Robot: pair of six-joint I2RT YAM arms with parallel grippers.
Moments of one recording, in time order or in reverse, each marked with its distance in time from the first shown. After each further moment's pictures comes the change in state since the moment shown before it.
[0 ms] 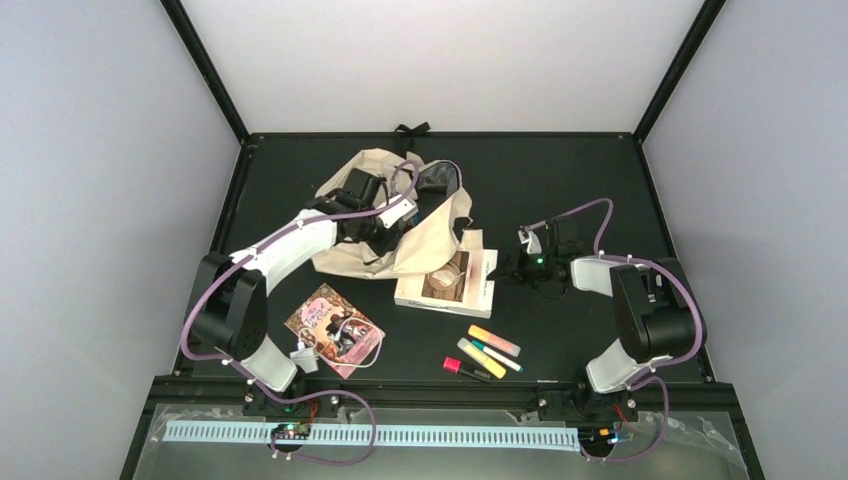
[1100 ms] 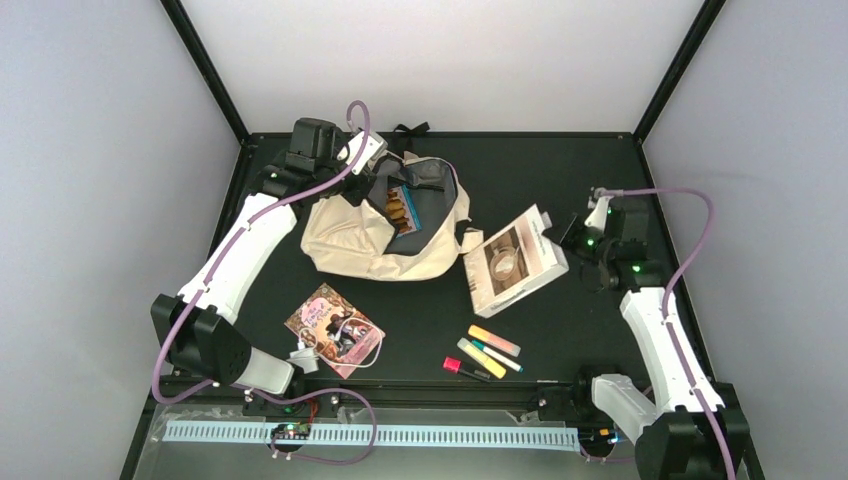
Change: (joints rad) left arm 0.129 -0.153 0.309 -0.111 -0.016 0.000; right arm -0.160 -0.636 0.130 -0.423 0.390 -0.053
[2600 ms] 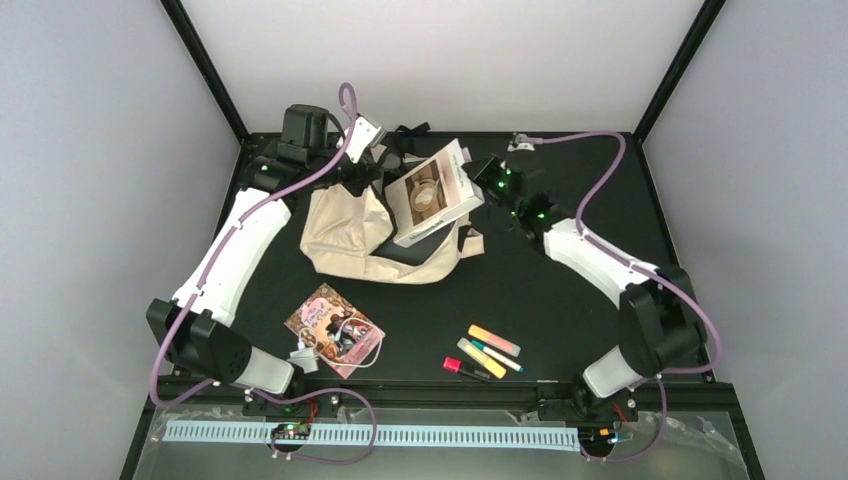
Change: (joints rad) left arm 0.000 -0.001 0.102 -0.039 0.125 -0.040; right arm 0.451 0.552 0.346 0.575 0.410 0.367
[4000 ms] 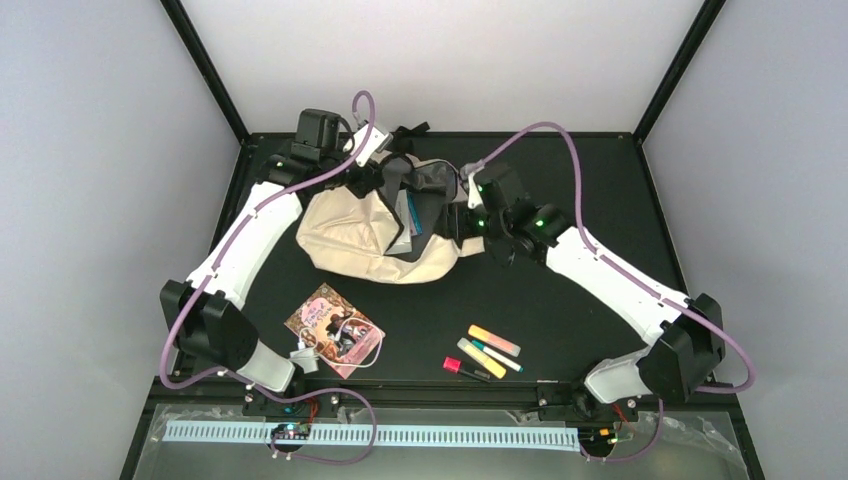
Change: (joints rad) left arm 0.002 0.076 -0.024 0.042 -0.074 0.043; right arm 0.226 -0.098 0.189 -0.650 -0.084 -0.473
